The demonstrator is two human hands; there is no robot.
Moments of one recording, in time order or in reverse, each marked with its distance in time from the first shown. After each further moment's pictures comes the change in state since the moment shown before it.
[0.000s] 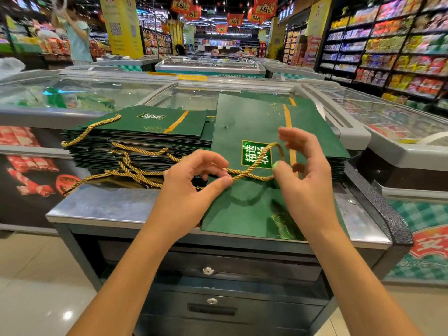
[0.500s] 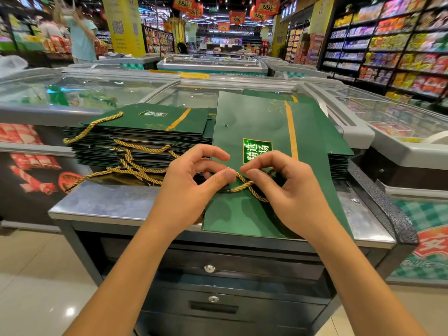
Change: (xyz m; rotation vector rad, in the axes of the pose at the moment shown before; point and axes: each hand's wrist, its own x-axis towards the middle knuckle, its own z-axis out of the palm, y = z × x) left_hand 0.000 0.006 0.000 -0.121 0.014 -0.066; right_hand 0.000 0.017 0.005 -0.103 -0.314 -0.182
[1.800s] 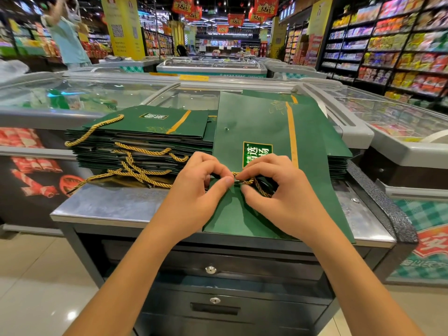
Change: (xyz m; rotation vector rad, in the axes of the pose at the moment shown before) left_hand 0.002 -0.008 0.001 0.288 -0.101 0.045; right_hand -0.002 -0.004 0.004 -0.171 -0.060 0.017
